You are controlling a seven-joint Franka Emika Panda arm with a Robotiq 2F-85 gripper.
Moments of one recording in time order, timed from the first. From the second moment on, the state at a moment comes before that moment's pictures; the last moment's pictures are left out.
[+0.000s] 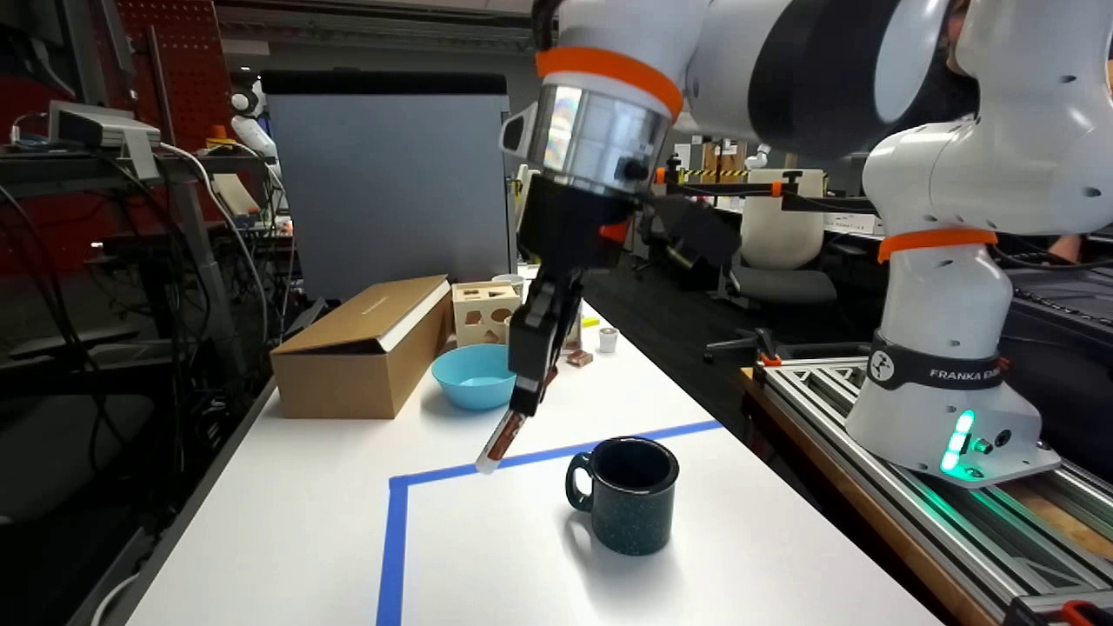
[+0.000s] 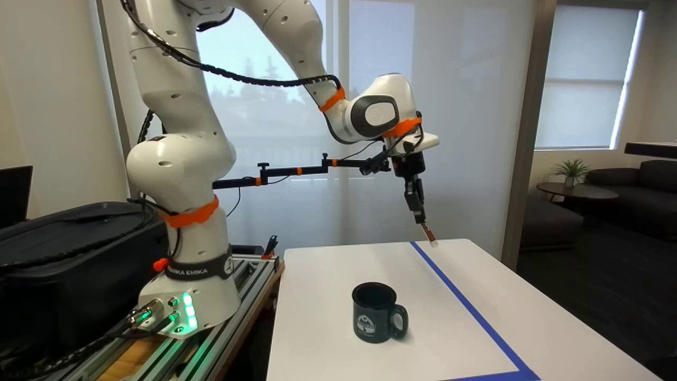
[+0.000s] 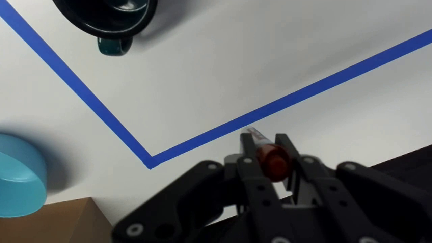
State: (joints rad) arm 0.06 -0.13 0.27 -2.55 -0.20 2.69 0.76
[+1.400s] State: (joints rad) arm 0.07 0.31 0.13 -2.43 -0.95 2.94 1.23
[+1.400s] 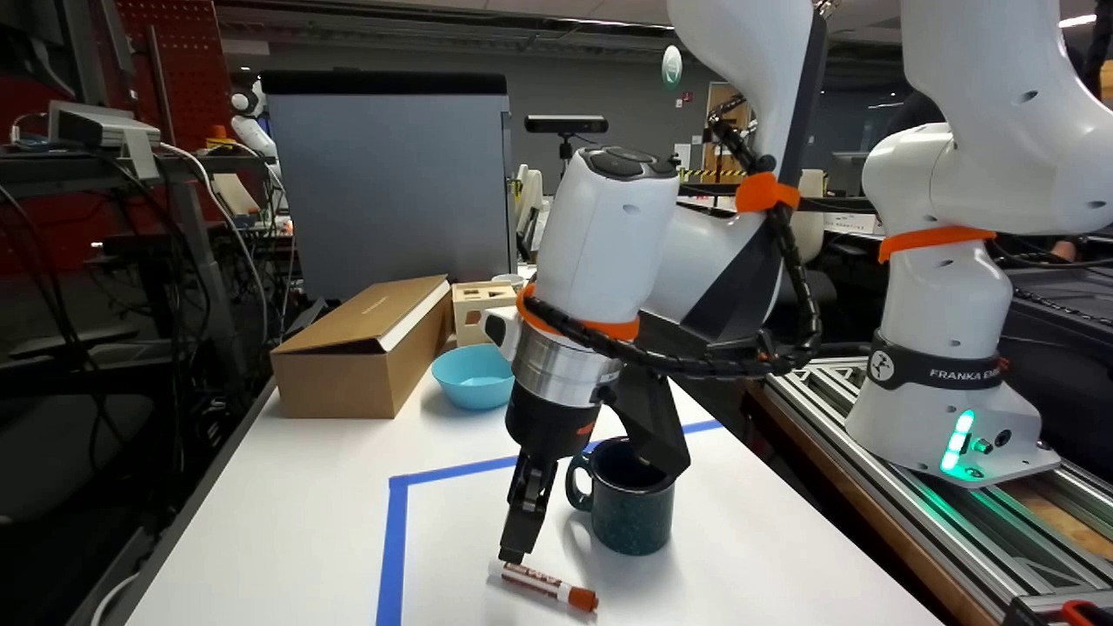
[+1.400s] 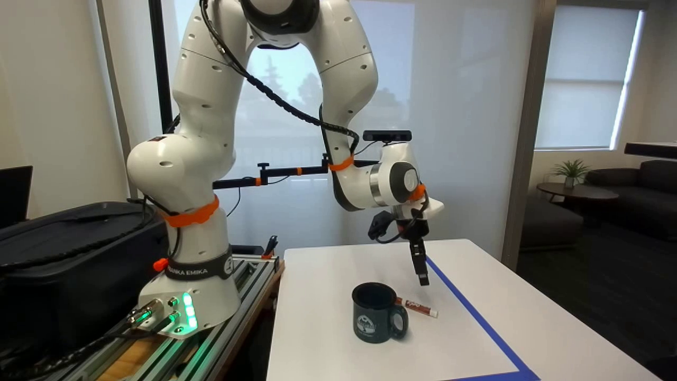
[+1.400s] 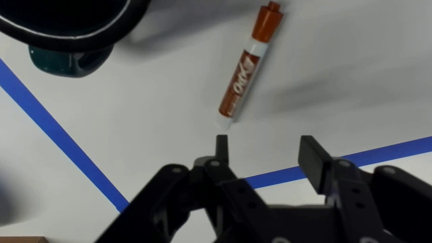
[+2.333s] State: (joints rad) arm 0.08 0.08 0.29 -2.32 -0.21 2.22 0.75
